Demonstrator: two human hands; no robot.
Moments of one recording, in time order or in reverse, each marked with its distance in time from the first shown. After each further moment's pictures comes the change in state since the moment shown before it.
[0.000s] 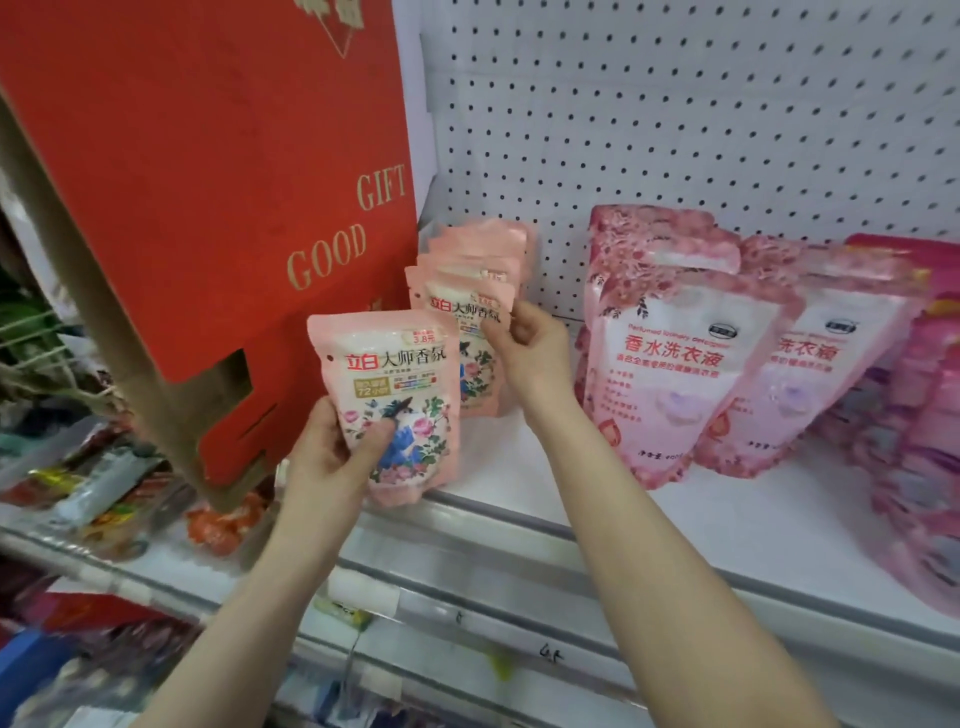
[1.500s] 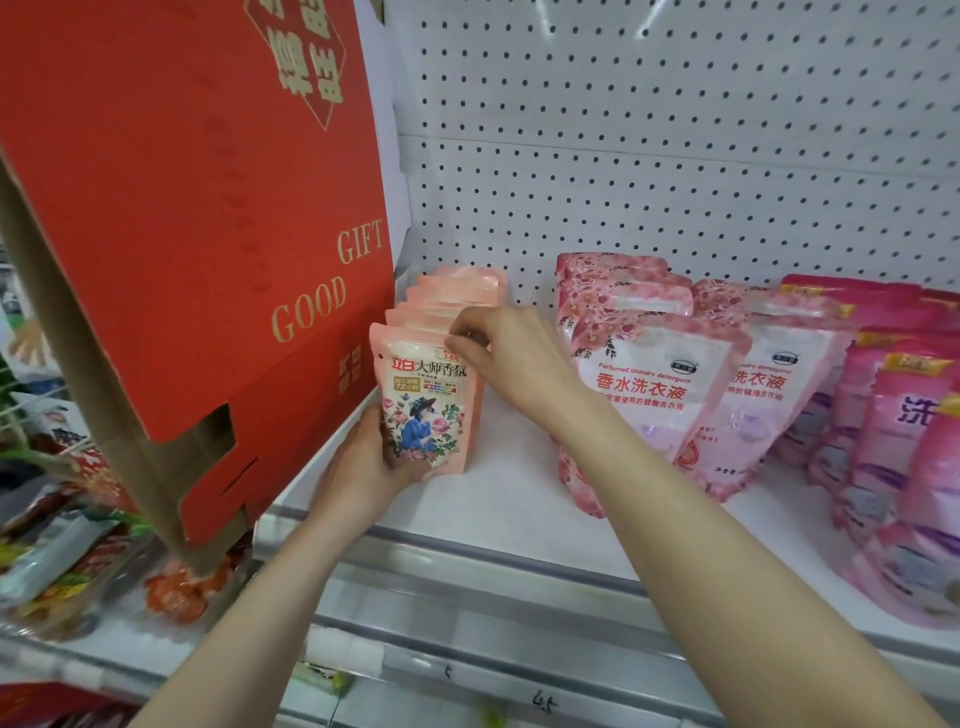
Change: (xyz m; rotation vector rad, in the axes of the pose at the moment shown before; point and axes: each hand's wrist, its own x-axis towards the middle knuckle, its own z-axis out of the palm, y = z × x) left_hand 0.068 -0.026 0.025 0.690 -0.206 -0.009; right_hand 0.005 -0.072 -0.019 -0.994 -0.183 -0.417
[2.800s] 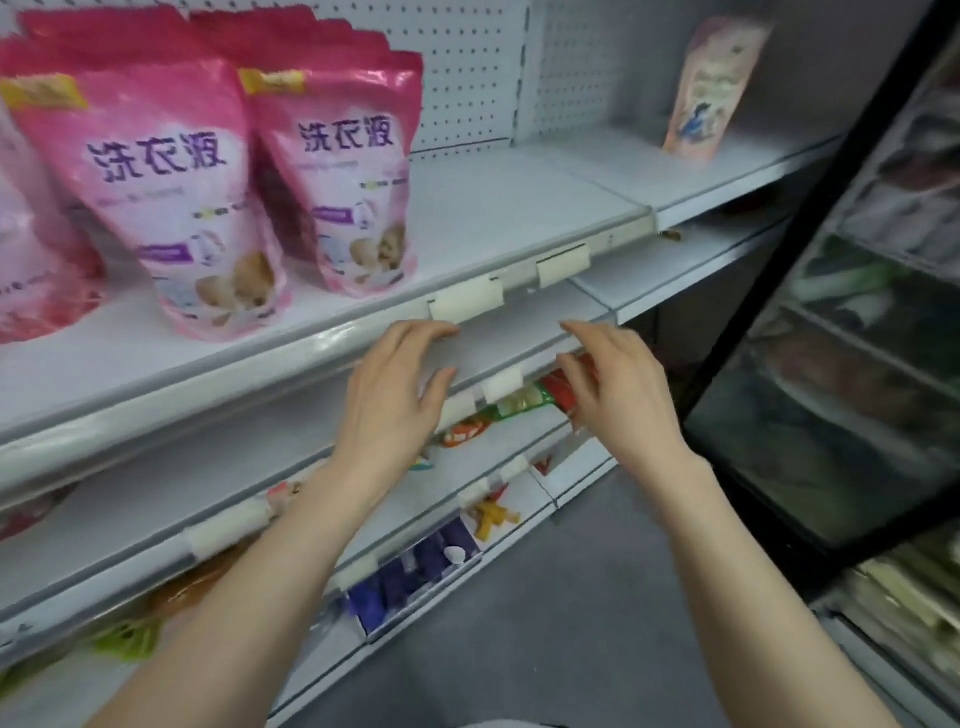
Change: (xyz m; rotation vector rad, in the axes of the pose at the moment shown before) left_hand -0.289 0.290 0.368 -0.120 -0.469 0.869; right_hand -0.581 0.252 -0.212 -0.446 0.328 0.840
